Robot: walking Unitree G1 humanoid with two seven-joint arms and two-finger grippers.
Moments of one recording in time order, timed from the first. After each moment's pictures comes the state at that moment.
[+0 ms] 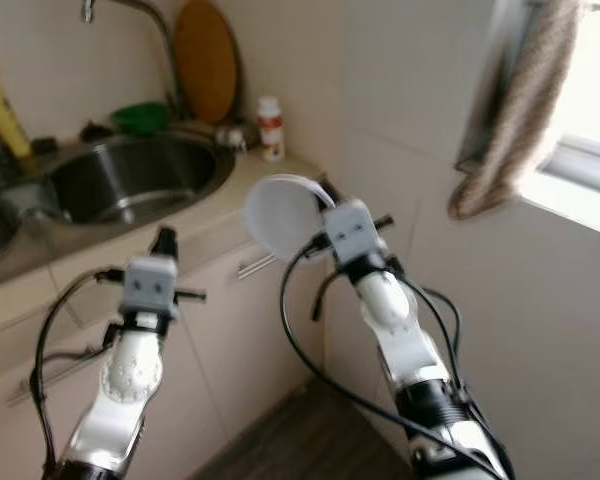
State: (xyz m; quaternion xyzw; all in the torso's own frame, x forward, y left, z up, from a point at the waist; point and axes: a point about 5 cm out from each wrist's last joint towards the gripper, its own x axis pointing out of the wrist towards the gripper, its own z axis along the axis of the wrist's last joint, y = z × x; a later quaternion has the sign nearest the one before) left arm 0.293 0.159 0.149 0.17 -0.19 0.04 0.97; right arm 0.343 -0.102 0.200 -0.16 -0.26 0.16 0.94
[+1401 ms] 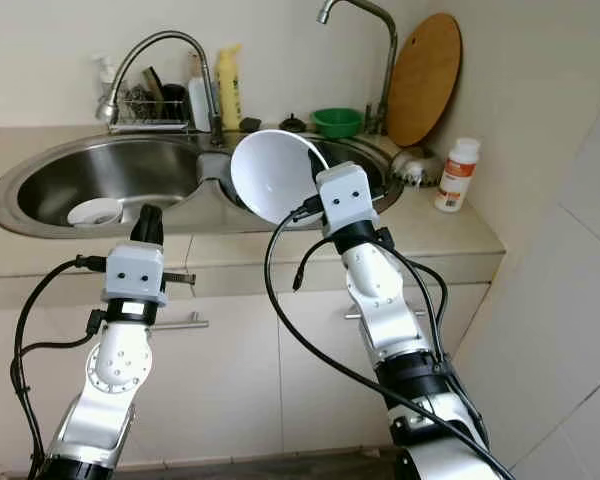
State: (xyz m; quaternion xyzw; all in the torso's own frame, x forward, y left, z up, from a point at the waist) left arm 0.289 0.162 0.177 0.19 -0.26 0.06 0.95; right arm 0.353 -0.091 0.237 -0.12 -0.31 0.13 0.94
